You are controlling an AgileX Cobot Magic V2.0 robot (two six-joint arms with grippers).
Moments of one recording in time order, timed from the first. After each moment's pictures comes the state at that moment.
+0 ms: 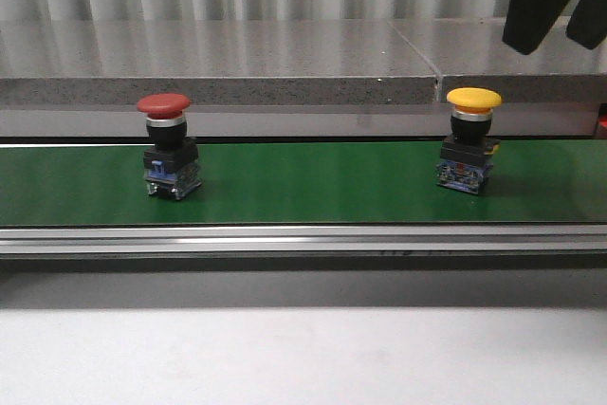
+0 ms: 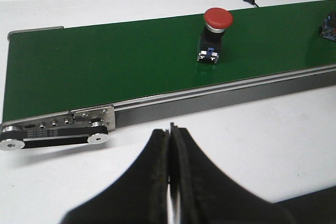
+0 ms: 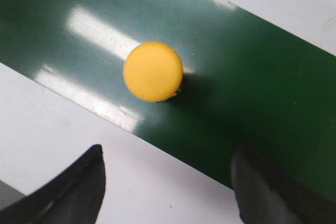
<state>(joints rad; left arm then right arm) -0.25 0.36 -0.67 -0.10 0.95 -0.03 0.26 1.48 -1.32 0.11 1.08 -0.19</state>
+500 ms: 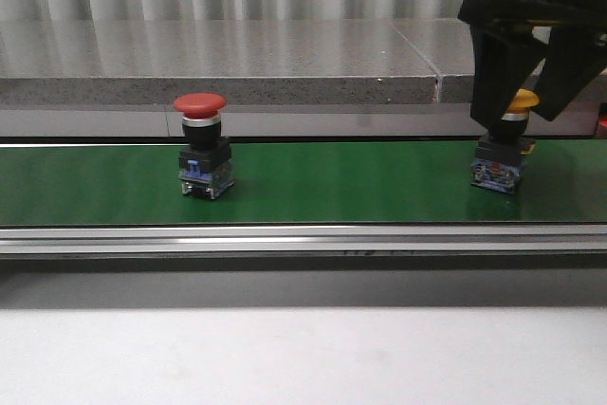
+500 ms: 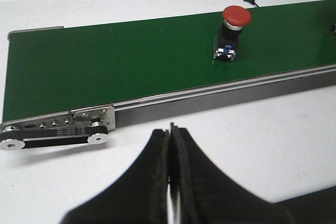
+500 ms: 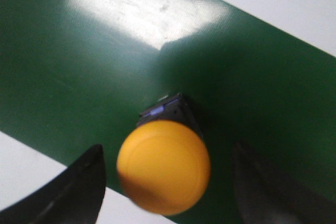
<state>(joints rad) -0.25 0.36 -0.67 -0.10 0.96 -0.03 0.23 1.66 -1.32 0.13 0.98 -0.21</state>
